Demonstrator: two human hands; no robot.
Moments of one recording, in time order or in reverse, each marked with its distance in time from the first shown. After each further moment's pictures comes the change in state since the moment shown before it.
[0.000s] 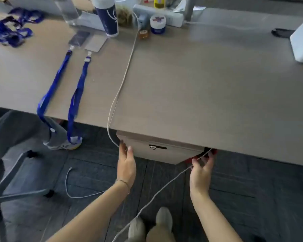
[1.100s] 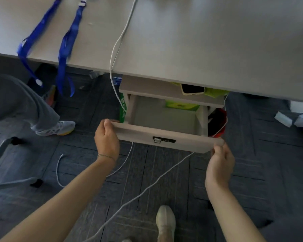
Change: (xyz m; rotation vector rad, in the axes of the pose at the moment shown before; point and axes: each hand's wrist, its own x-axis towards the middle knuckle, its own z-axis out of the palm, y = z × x) left_hand 0.024 -0.093 -0.070 0.066 0.225 0.227; right_hand -0.022 0.124 -0.022 0.146 0.074 -0.221
